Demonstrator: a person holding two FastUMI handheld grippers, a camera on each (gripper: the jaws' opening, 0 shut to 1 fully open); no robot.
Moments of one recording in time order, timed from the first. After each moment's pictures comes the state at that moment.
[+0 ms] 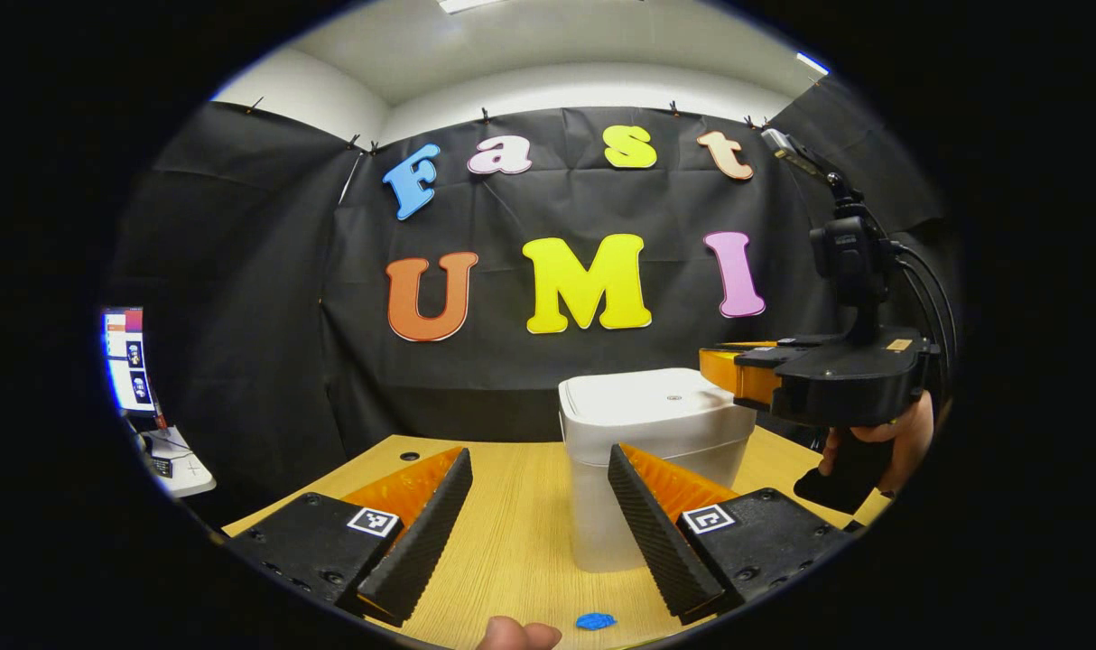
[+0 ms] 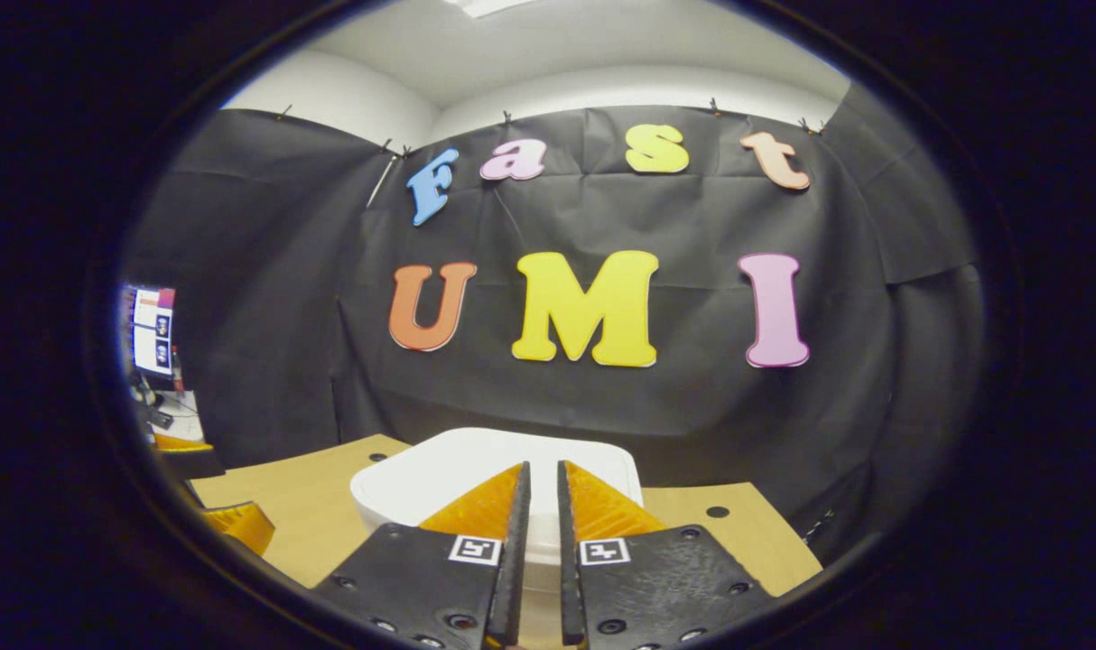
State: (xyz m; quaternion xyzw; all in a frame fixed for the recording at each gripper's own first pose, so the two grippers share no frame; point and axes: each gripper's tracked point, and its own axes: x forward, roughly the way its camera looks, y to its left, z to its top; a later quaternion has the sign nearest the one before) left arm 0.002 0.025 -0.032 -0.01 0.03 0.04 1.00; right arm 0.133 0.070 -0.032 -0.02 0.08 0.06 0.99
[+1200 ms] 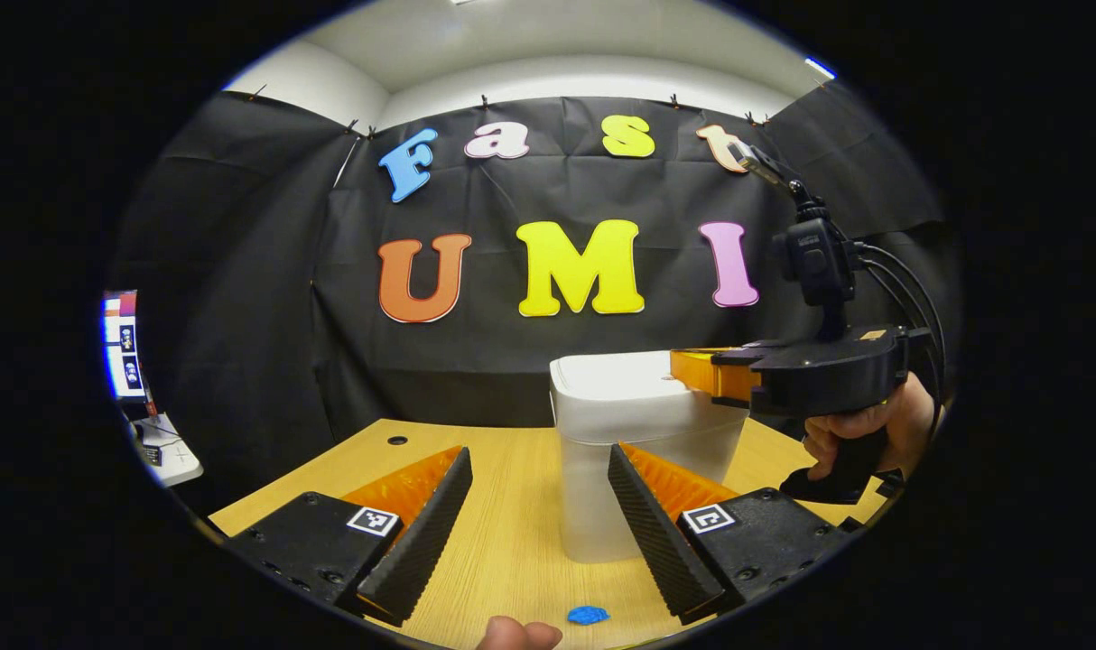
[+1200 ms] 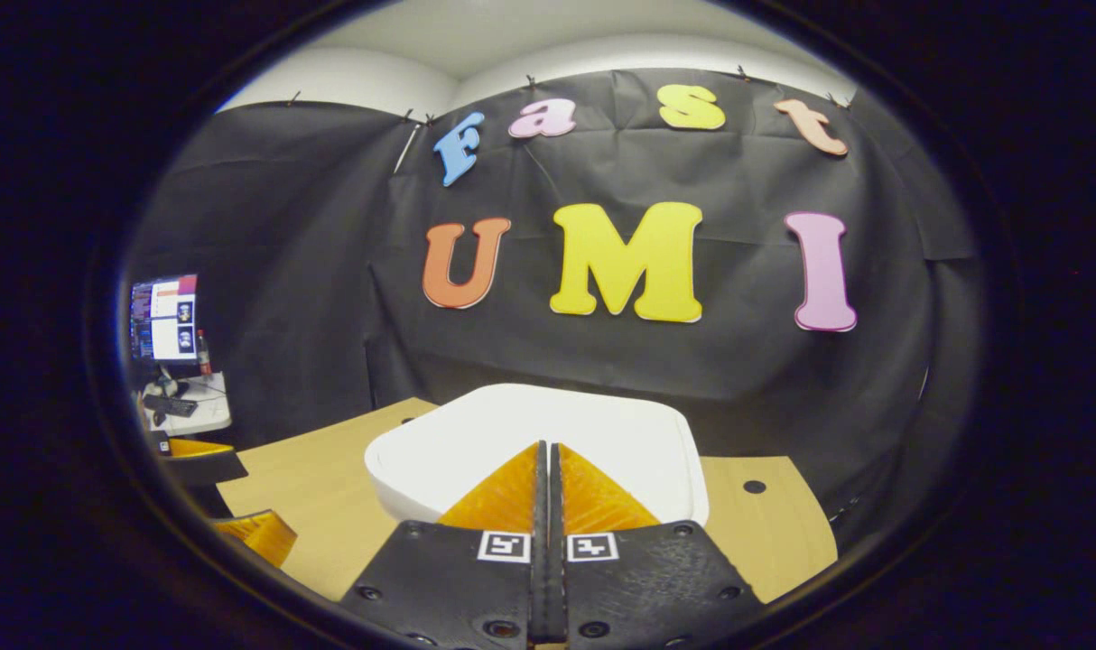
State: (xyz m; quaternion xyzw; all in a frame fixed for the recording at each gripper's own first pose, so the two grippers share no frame) left arm 0.003 0.015 -0.055 -0.02 0.05 0.02 1.00; right arm 0.144 0.086 -0.070 -0.03 0.14 0.11 0.98
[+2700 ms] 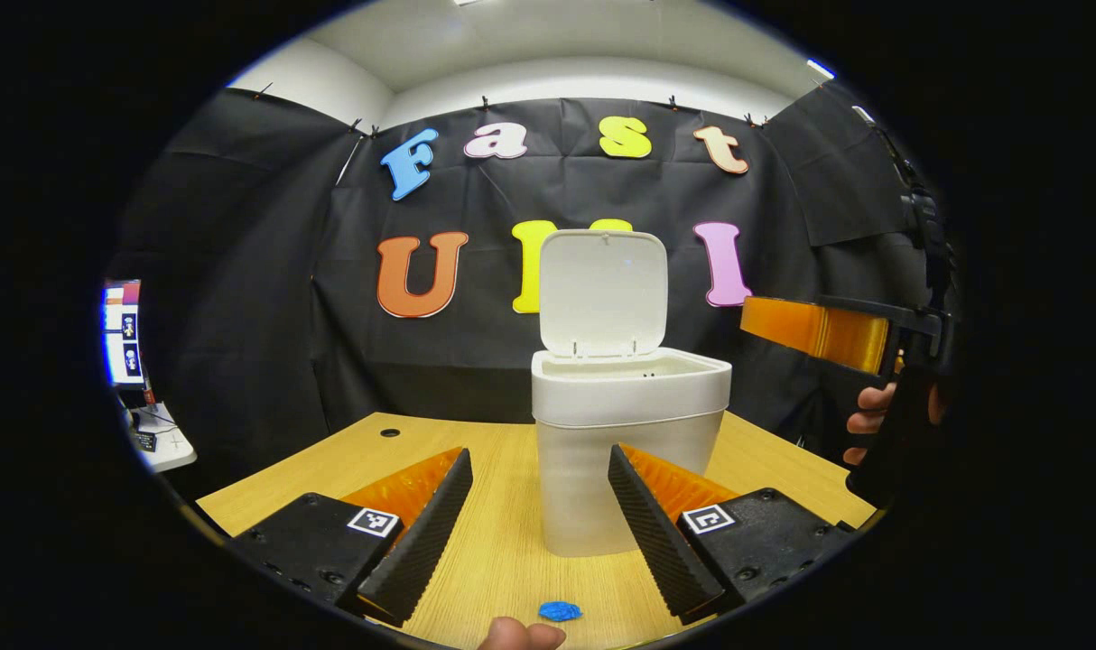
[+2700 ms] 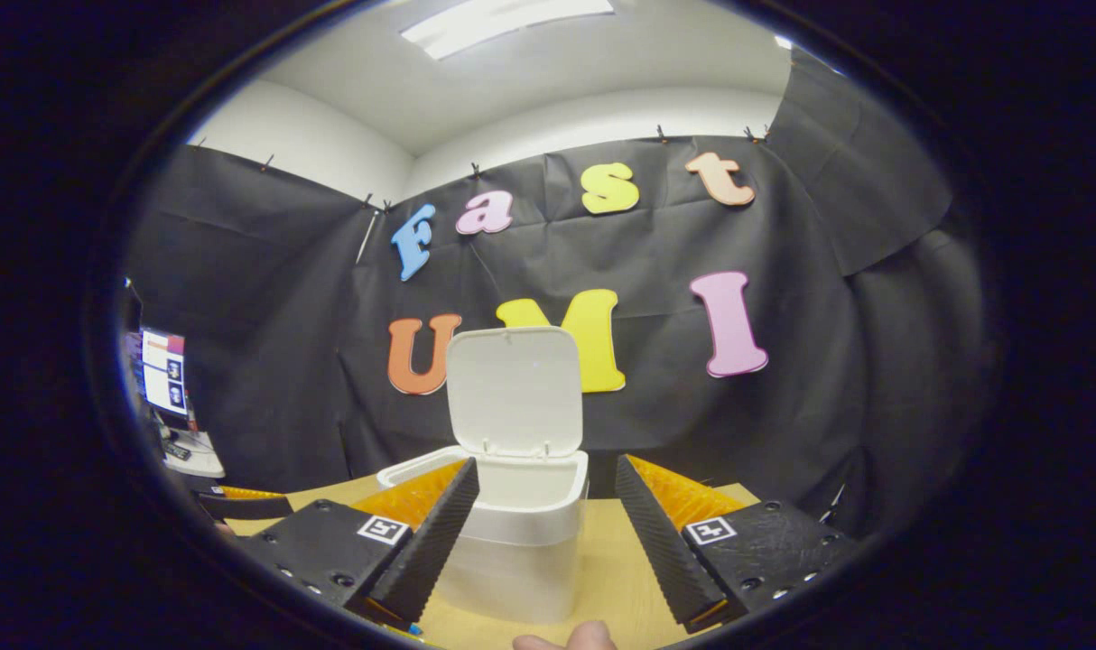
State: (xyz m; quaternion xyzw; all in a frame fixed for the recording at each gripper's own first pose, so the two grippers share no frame) left arm -0.004 -0.008 -0.071 -0.03 0.05 0.02 1.00; right arm 0.047 0.007 -0.015 0.04 0.00 0.05 1.00
